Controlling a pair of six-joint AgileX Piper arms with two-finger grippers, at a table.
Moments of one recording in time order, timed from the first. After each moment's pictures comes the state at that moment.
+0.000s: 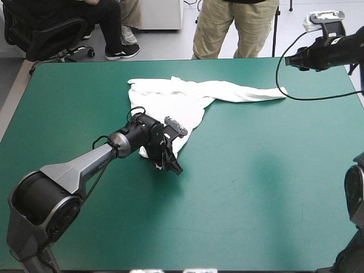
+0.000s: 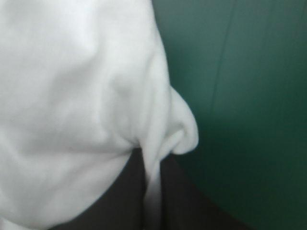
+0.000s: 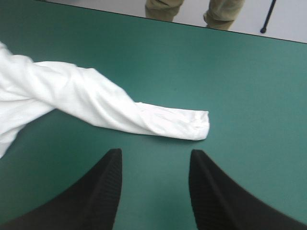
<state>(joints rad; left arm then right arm) -0.60 1.85 -1.35 -0.02 0.92 0.24 -0.13 1.85 -2.07 0.35 1.11 -0.37</state>
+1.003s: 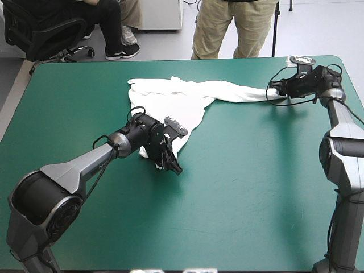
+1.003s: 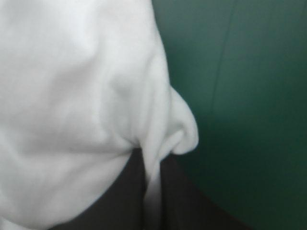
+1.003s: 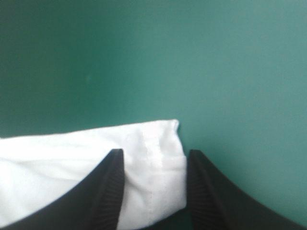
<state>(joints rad) -0.60 1.85 -1.35 -0.02 0.92 0.24 -0.12 2.34 -2.07 0.38 0.75 -0.27</state>
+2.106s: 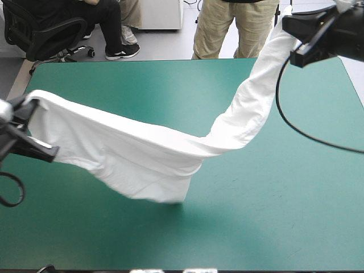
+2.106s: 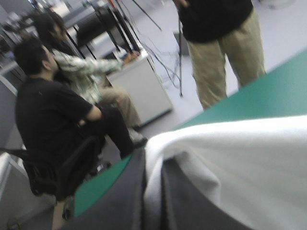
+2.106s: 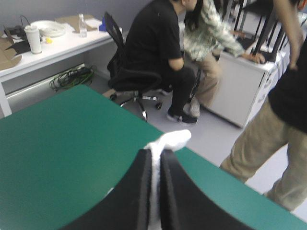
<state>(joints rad) -0.60 0.78 -1.40 0.52 0.89 0.07 -0.08 1.39 -2.21 0.76 1.25 -0.51</state>
